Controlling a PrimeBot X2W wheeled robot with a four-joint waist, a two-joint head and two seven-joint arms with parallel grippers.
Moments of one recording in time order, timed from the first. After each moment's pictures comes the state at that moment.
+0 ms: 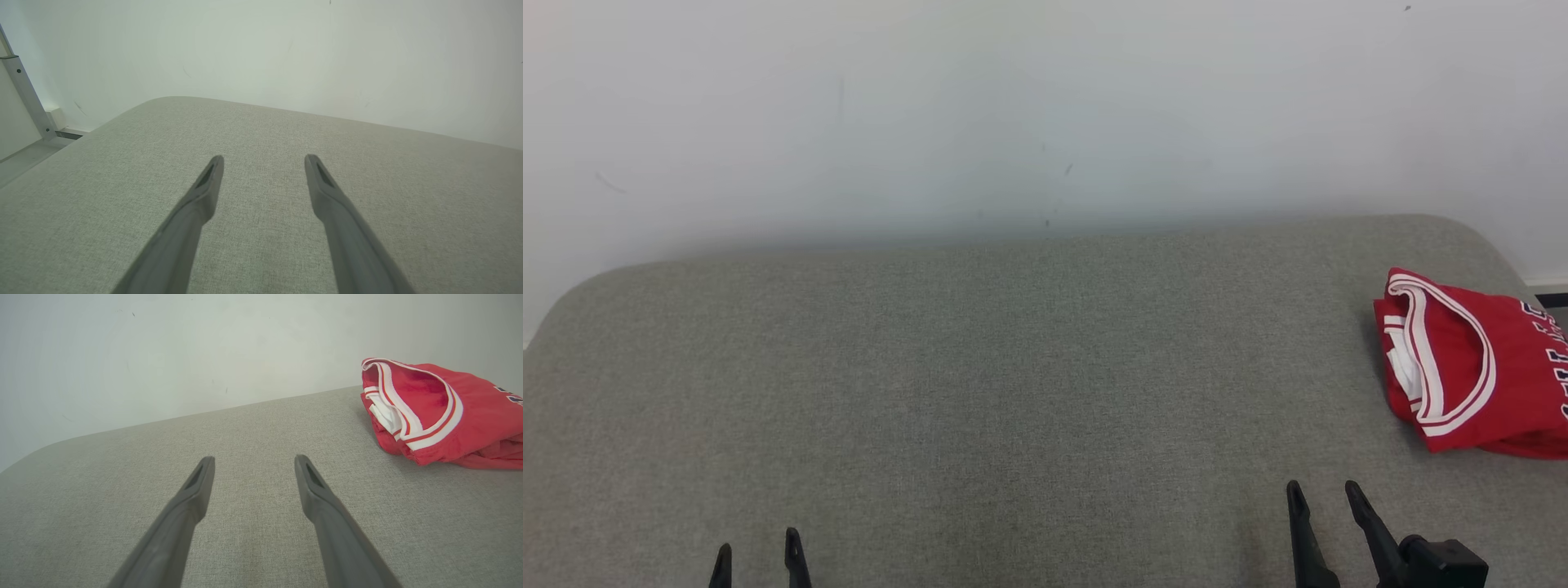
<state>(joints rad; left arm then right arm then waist) 0.12 0.05 0.01 0.18 -0.23 0.04 -0.26 0.08 -0.05 -0.06 0.19 0.17 0.13 -0.17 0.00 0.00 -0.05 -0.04</state>
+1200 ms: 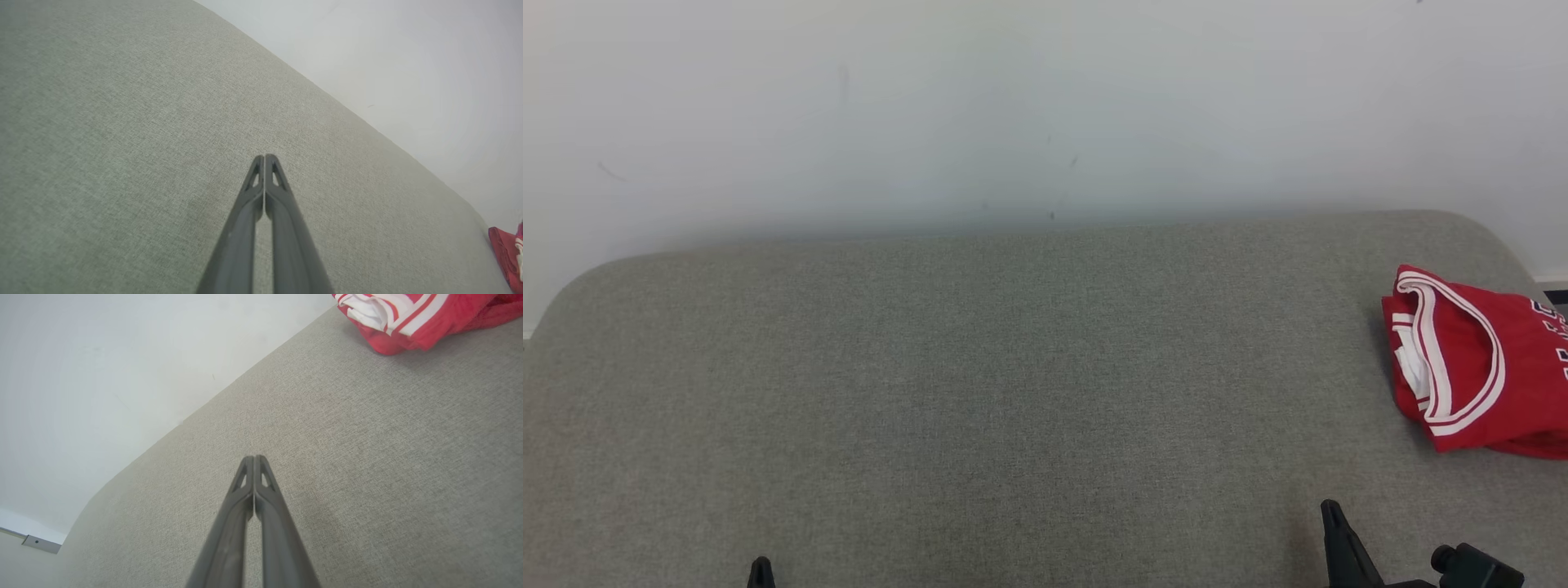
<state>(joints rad) 0.08 0.04 0.04 0.26 -0.64 -0.01 -0.14 0.06 -0.05 -0.08 0.27 0.60 0.13 -0.08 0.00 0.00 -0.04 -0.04</state>
